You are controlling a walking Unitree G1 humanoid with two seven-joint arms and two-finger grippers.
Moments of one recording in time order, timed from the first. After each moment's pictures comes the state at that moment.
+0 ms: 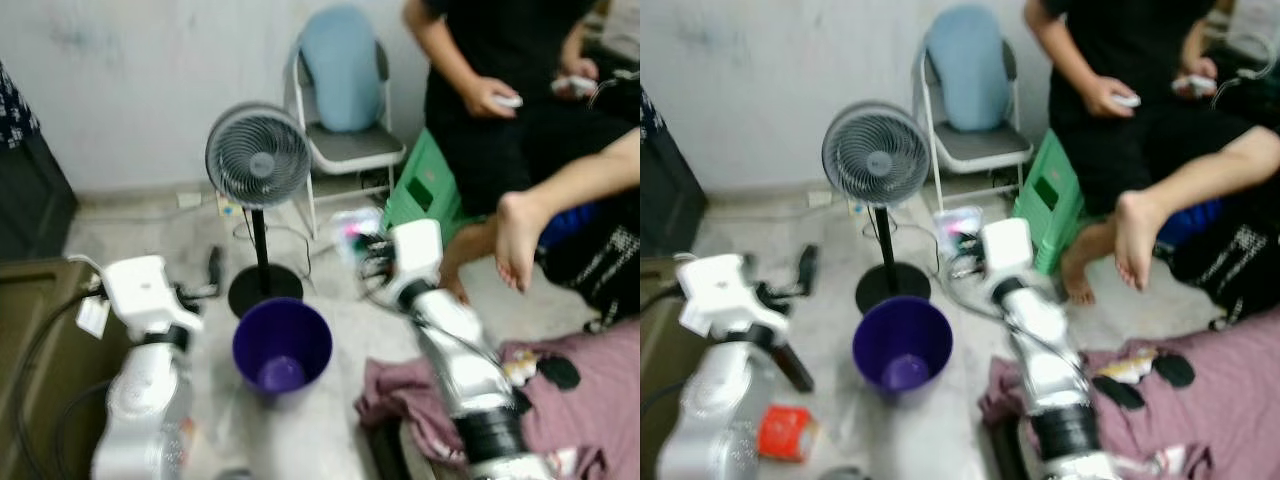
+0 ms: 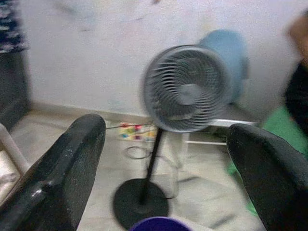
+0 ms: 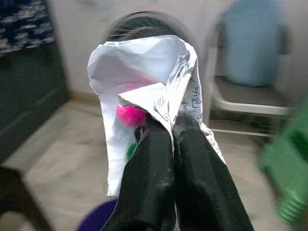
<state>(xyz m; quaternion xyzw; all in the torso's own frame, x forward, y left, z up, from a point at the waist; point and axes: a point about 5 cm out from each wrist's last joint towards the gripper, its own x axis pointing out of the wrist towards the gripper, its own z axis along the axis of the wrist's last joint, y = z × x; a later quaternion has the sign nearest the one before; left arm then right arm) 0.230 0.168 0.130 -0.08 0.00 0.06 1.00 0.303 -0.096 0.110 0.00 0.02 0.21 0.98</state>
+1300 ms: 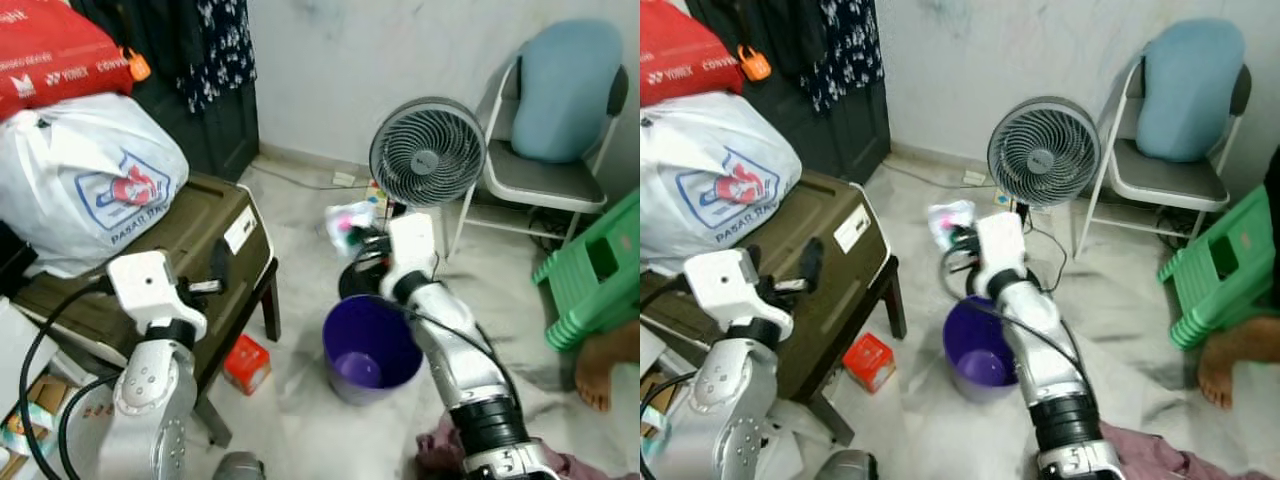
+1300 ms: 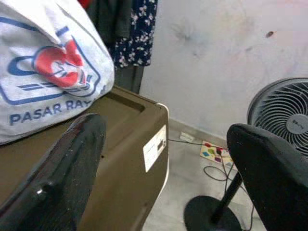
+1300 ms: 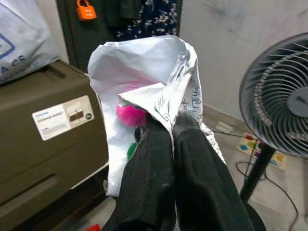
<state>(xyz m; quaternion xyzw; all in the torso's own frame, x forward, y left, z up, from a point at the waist) 0.232 0.161 0.134 -0.09 -0.01 0.03 1.00 0.310 -0.101 0.111 0.00 0.02 0.19 0.98</state>
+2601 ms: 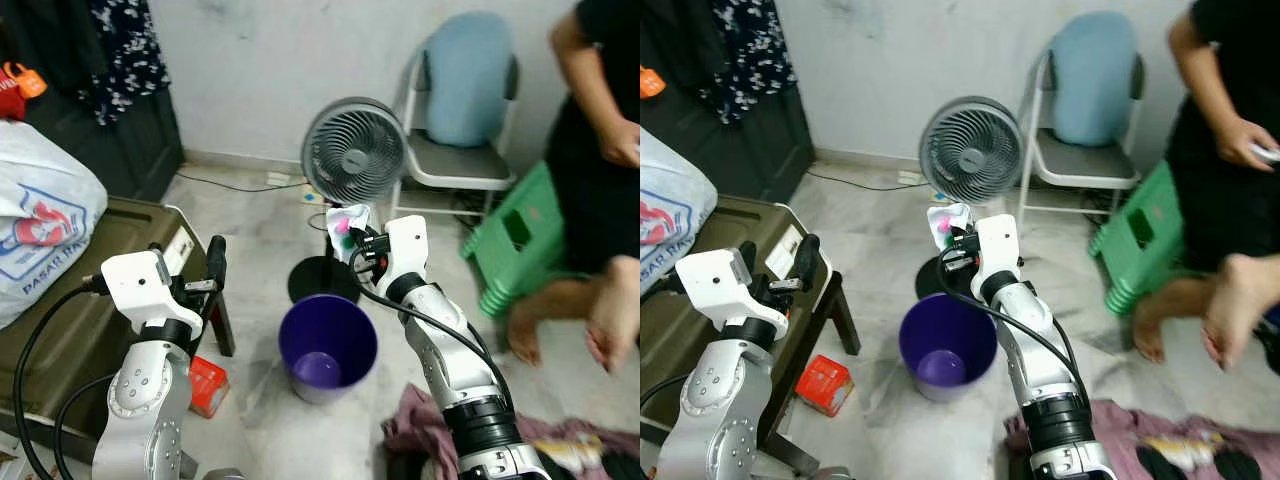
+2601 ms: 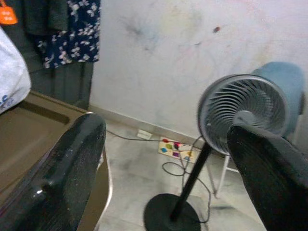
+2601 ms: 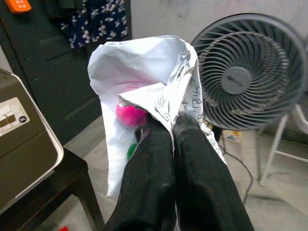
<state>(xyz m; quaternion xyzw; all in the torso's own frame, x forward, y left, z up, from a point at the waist) 0.231 0.160 0.137 -0.10 -0.03 0.01 0.99 0.310 -0.098 0.109 0.01 0.03 0.19 0.98</state>
